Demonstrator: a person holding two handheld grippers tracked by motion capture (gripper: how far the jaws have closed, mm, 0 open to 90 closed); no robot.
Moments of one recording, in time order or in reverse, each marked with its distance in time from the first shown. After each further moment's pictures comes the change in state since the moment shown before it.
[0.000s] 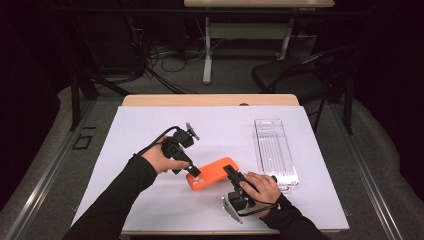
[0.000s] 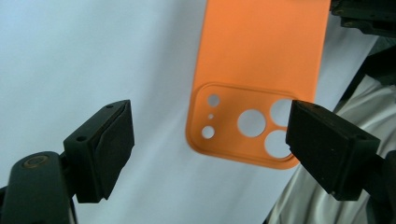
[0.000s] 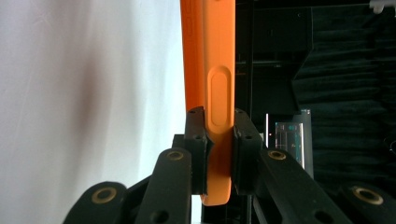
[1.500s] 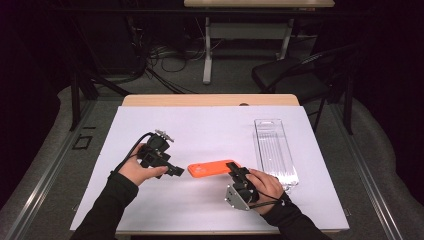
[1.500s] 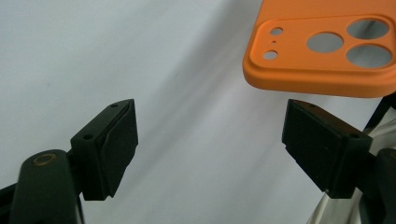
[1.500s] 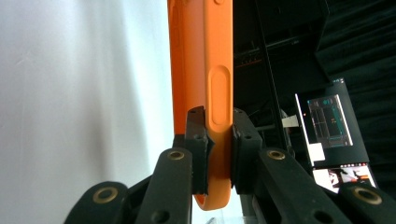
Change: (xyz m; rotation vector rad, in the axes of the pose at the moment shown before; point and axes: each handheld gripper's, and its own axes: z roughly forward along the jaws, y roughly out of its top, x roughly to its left) left arm 0.025 -0.060 -0.007 -0.211 0.050 -0.074; right arm -0.016 -0.010 0.000 -0.007 0.059 0.281
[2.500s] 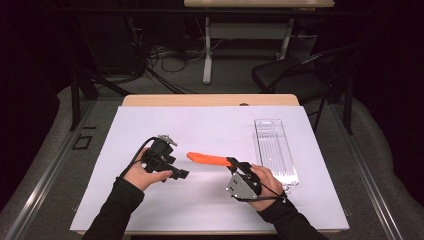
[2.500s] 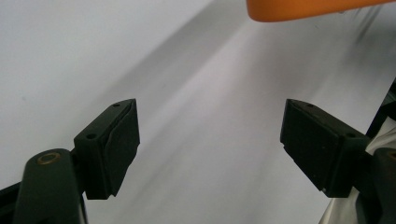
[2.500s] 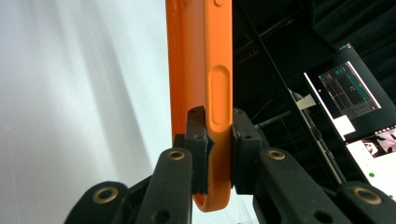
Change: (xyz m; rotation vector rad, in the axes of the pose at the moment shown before) left arm -0.008 -0.005 0.013 -0.061 -0.014 0.014; right arm -0.018 0.002 0.000 -0.031 -0.012 0.283
